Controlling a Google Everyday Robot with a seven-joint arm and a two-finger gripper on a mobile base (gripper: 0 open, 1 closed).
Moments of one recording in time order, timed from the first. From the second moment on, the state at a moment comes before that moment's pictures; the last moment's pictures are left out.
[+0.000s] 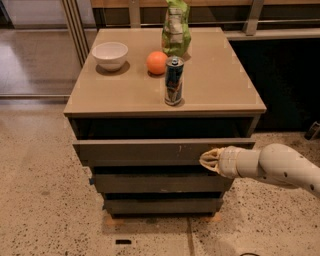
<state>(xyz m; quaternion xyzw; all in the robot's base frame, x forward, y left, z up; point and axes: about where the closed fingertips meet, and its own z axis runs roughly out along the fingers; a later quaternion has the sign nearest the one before) 0.575 -0.168 0.614 -0.62 0.65 0.02 0.44</state>
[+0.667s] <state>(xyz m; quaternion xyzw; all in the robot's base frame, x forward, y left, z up) 0.598 -0.169 0.615 -0.62 0.65 0.01 0.44</state>
